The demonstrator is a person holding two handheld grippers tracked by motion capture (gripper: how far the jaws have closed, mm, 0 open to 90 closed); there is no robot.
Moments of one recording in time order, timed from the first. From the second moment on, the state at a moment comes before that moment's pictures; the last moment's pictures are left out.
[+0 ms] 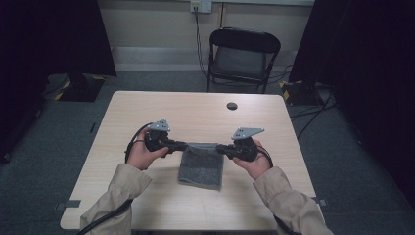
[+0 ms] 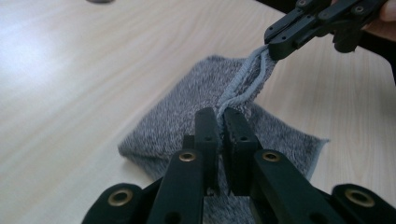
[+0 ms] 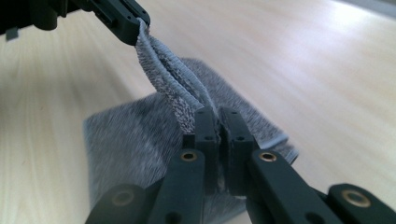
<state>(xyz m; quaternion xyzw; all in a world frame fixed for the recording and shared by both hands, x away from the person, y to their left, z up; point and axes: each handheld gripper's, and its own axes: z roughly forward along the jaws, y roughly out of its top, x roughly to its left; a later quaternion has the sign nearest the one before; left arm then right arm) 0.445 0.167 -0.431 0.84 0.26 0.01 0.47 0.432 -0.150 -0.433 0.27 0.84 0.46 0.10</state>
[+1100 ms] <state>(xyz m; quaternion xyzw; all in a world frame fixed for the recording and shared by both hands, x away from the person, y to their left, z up) 0.461 0.154 -0.445 0.84 0.27 0.01 0.47 0.443 -0.147 -0.466 0.29 0.85 0.44 0.09</state>
